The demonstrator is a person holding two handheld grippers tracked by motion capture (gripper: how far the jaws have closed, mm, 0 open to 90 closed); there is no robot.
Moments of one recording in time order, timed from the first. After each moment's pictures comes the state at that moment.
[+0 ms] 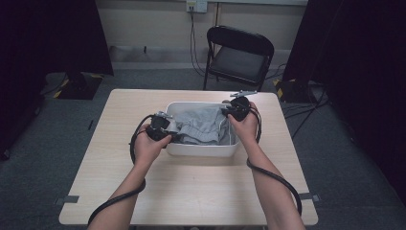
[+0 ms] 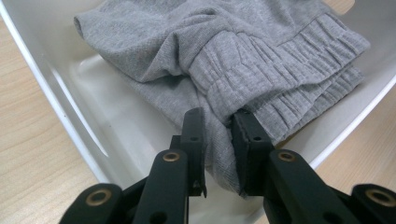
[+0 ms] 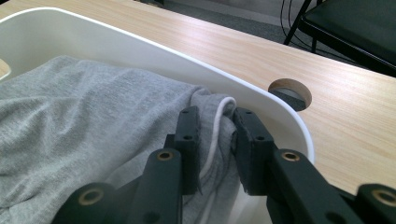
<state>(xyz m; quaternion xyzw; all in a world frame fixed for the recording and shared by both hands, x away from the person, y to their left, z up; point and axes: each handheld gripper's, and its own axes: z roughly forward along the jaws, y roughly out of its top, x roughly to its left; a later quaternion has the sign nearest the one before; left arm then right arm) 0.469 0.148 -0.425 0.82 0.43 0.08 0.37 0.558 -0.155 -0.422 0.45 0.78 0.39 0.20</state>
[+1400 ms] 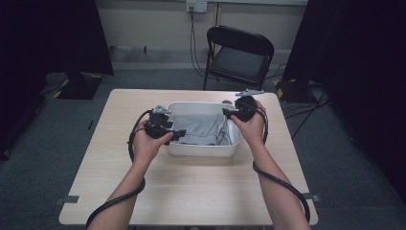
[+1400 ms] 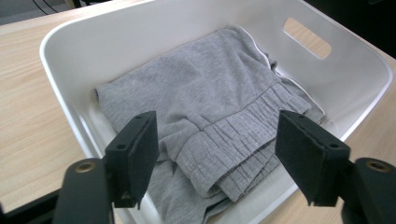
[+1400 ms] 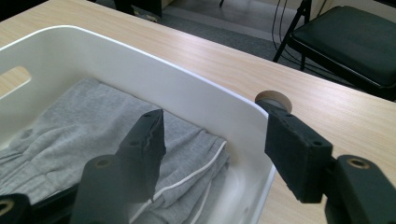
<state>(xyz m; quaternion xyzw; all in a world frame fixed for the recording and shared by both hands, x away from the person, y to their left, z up) 0.462 0.148 -0.401 0.80 0.42 0.12 0.42 0.538 -0.167 -0.400 0.44 0.77 0.41 0.22</state>
